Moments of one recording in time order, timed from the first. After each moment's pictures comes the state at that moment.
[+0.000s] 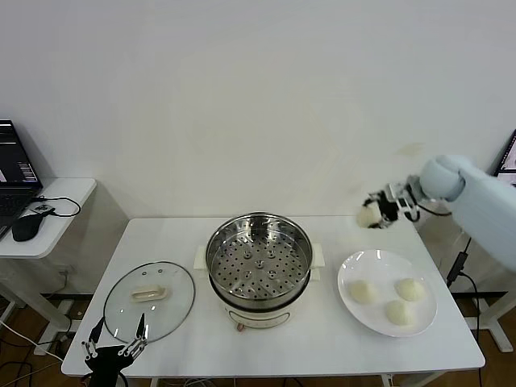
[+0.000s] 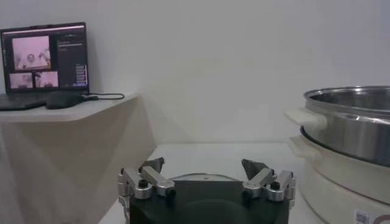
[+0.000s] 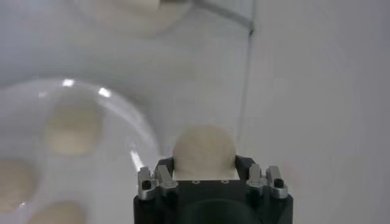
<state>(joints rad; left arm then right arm) 1.86 -1.31 -0.70 -2.10 -0.26 -0.10 -0.12 0.40 0.74 -0.92 1.26 0.07 -0.01 -1.00</state>
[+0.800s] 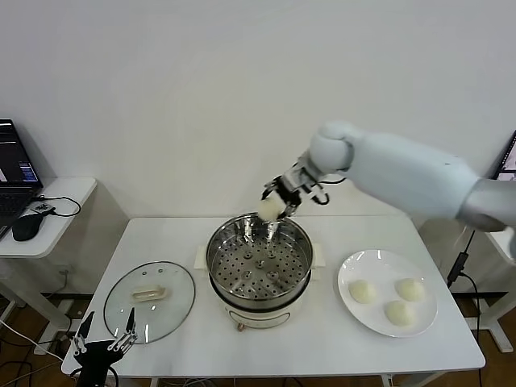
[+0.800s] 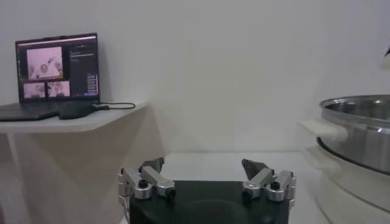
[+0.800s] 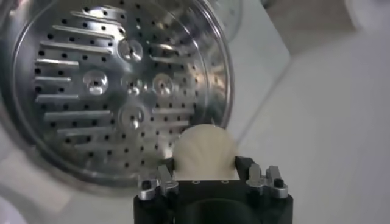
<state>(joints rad) 1.84 -1.31 -0.74 -2.09 -0.29 -0.10 -0.11 0.54 1.18 -1.25 1.19 0.07 0.20 -0.94</state>
